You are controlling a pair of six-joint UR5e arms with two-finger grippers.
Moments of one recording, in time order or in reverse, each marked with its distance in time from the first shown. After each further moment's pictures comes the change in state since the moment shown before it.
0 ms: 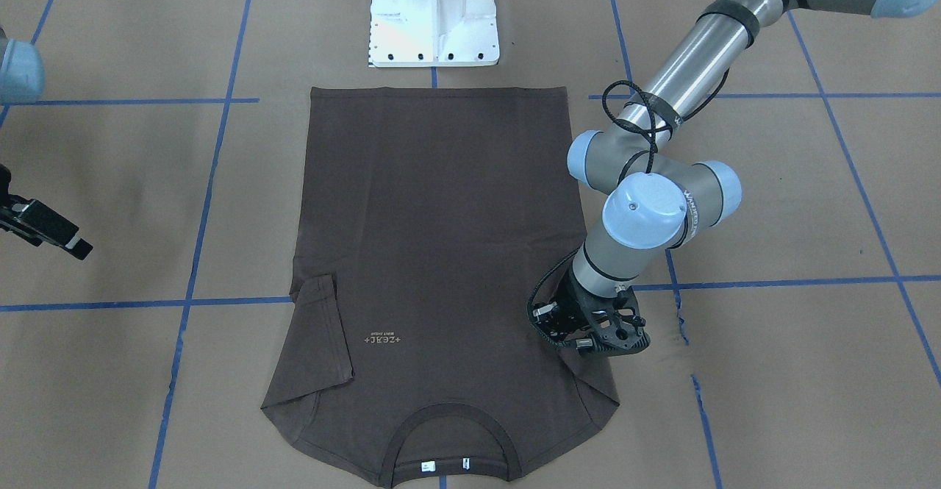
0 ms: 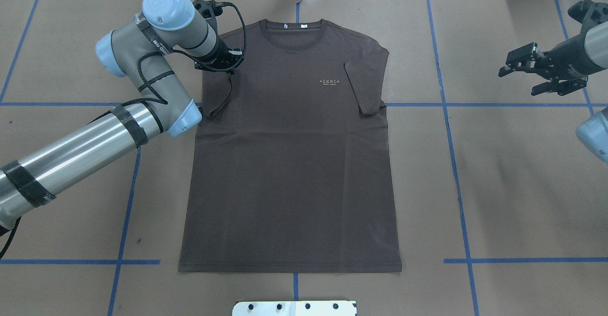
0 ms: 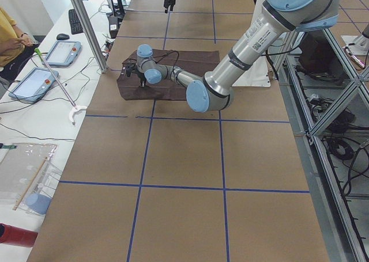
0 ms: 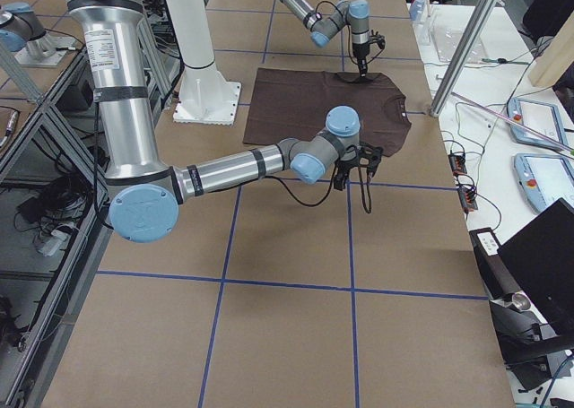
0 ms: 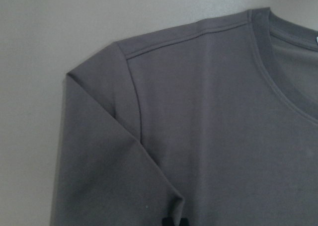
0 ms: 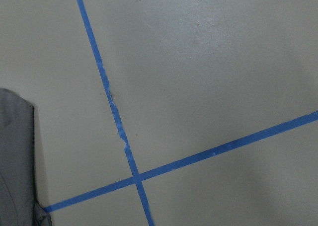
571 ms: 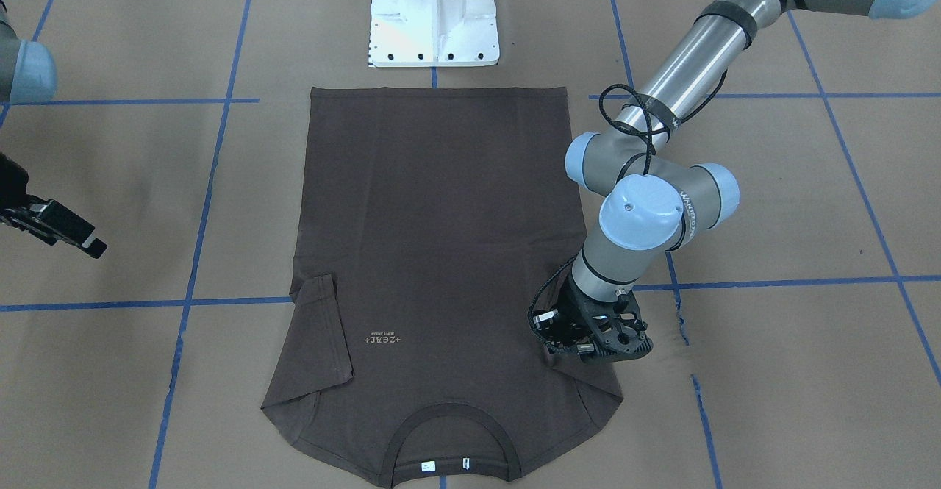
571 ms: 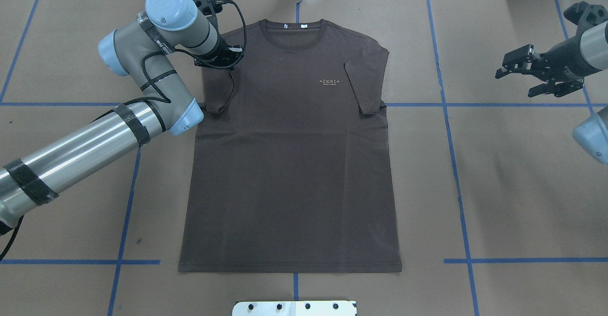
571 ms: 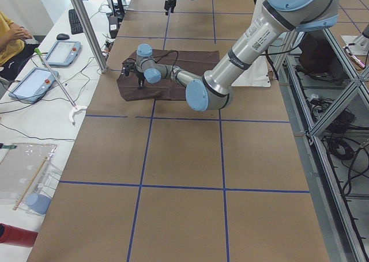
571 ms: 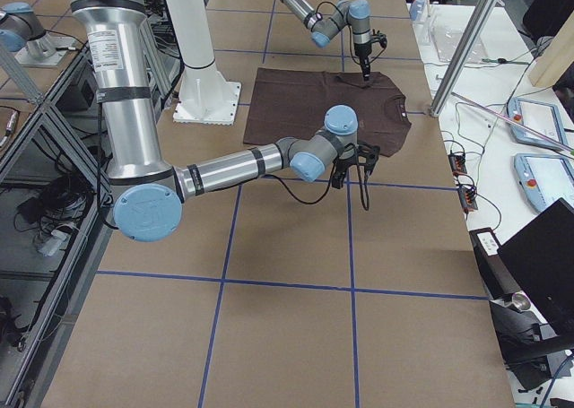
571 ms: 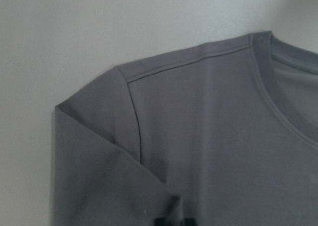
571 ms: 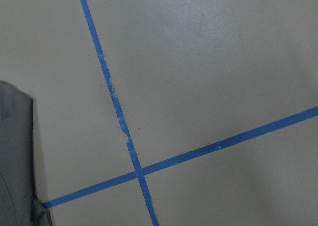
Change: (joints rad) left arm -0.002 0.016 -0.033 0.001 0.034 -0.003; right arm -0.047 0.003 0.013 0.001 -0.022 0.022
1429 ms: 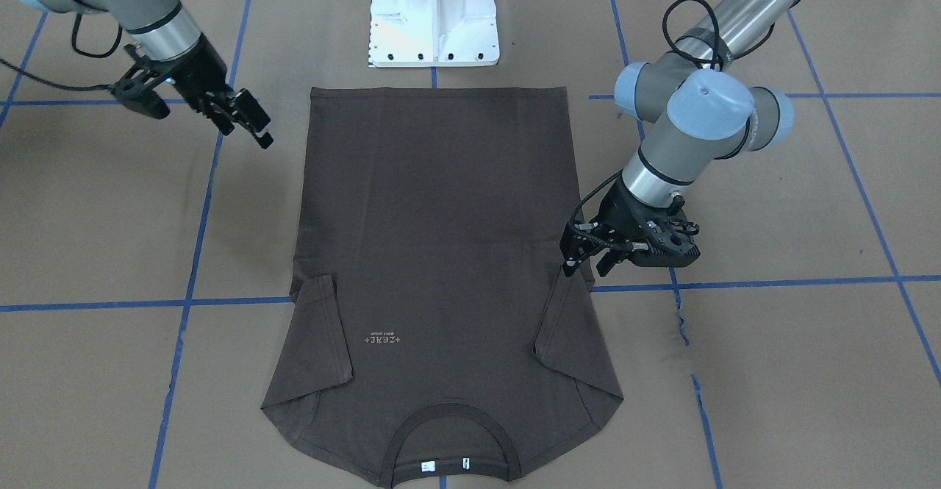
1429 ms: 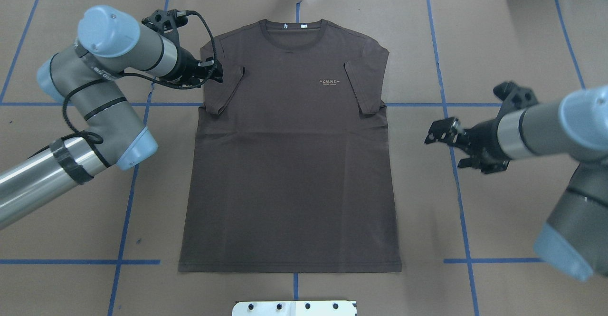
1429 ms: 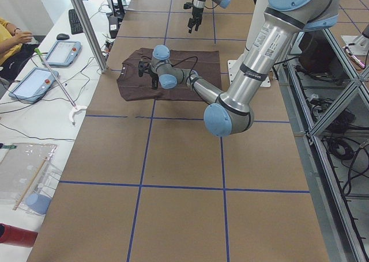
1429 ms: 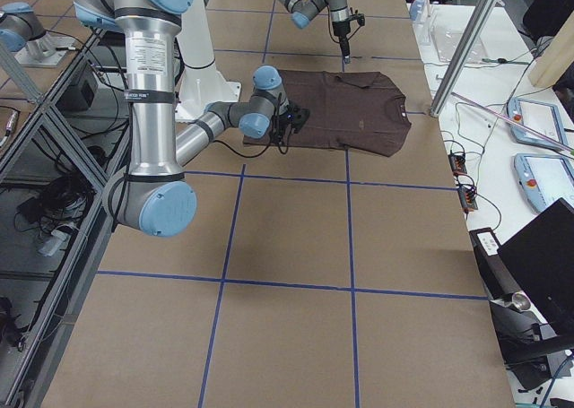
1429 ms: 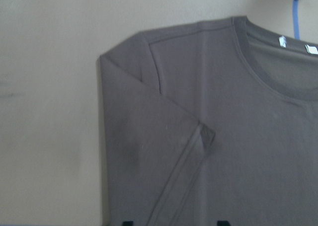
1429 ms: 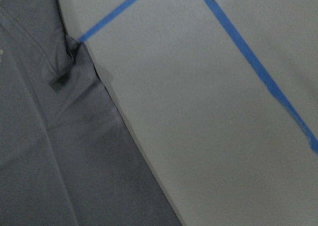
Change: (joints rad) left arm 0.012 0.305 -0.448 0.009 -0.040 -0.067; right arm -0.648 -0.134 0.427 -0.120 -0.568 0.643
